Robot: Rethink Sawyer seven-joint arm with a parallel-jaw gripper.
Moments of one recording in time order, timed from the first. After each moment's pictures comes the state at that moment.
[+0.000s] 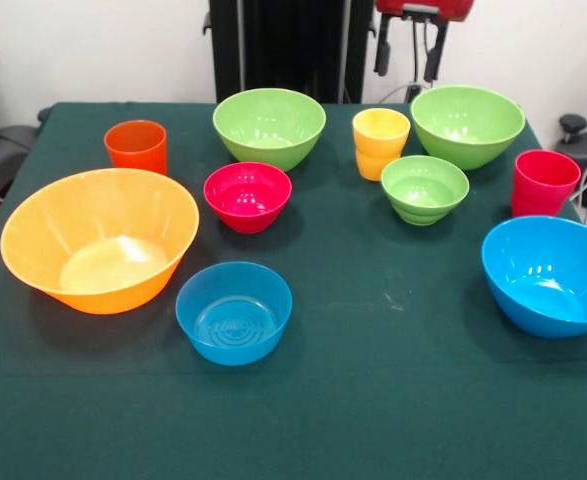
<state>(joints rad) 0.01 -0.90 -0.11 2.08 0.10 0.27 1.85</state>
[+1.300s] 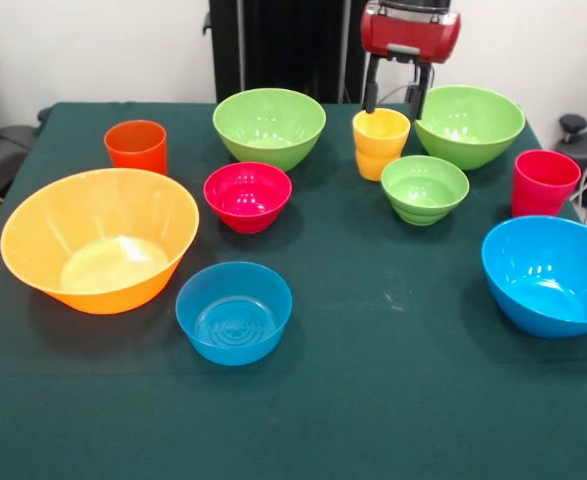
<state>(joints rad) -0.02 -0.78 -0.08 2.16 0.10 -0.06 1.98</state>
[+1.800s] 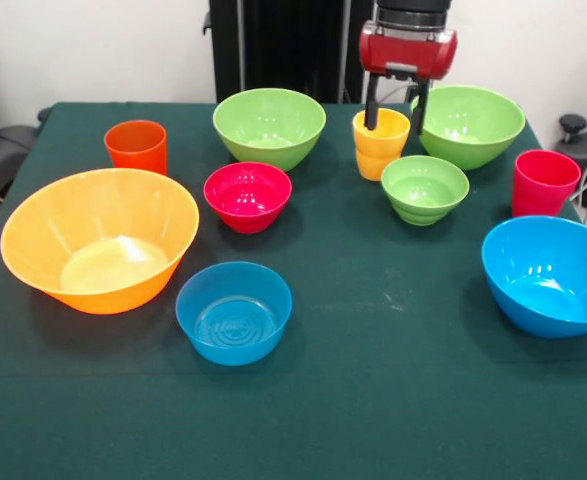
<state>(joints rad) -0.08 -0.73 -0.01 2.18 0.09 -0.15 1.99</state>
